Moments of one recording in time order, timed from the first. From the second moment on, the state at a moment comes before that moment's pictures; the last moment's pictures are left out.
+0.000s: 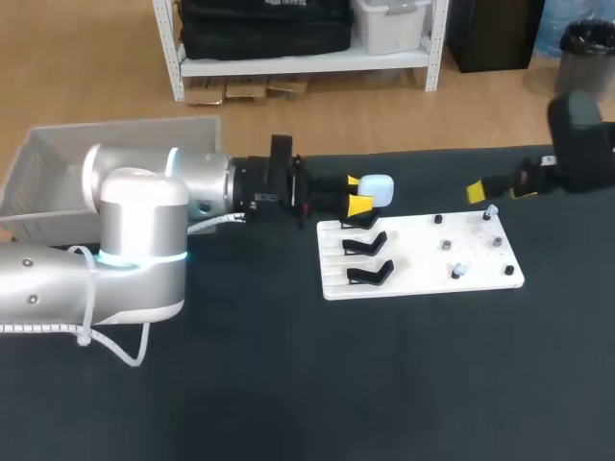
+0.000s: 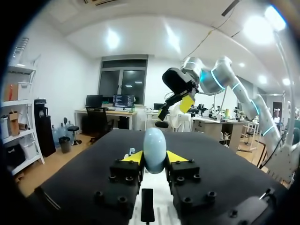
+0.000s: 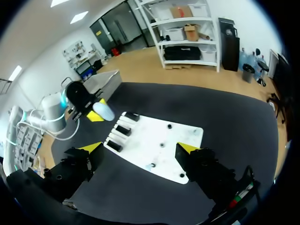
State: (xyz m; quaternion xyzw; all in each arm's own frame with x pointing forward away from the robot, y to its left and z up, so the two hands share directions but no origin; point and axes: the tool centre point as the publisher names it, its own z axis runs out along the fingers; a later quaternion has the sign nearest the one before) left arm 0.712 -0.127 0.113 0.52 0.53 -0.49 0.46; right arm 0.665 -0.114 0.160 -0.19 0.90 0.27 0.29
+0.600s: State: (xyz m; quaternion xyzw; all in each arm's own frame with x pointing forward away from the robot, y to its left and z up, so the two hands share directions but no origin) left arm 0.707 -0.127 0.105 0.52 0.54 -0.50 0.44; right arm 0.650 -0.045 0.160 -0.21 0.90 0.25 0.27
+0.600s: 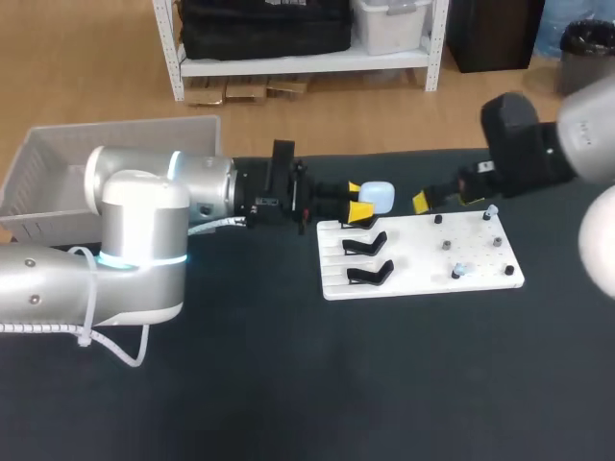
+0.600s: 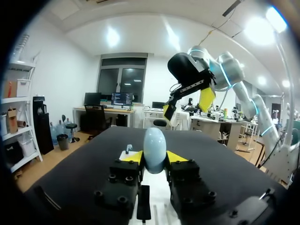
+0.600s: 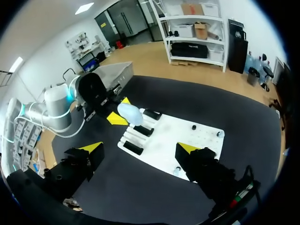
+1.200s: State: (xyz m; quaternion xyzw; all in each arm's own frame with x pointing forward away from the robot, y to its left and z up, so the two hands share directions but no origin) left arm 0.708 -0.128 0.102 0.53 0.52 -0.50 0.46; right arm 0.657 -0.011 0.147 -0.20 0.92 0.25 0.23
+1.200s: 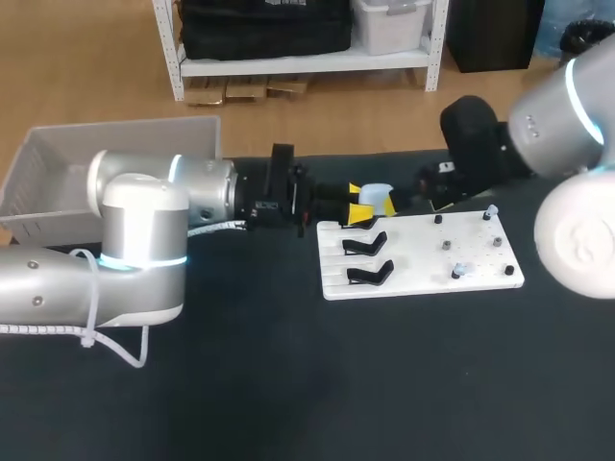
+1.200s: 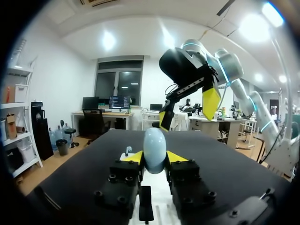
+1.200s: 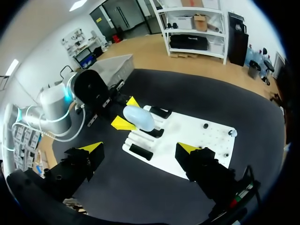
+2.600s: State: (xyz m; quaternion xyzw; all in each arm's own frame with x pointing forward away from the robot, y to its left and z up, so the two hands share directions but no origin) left arm 0.712 -0.128 0.100 0.53 0.50 -0.49 0.48; right arm 0.690 -0.007 0.119 -0.17 0.94 0.22 0.21
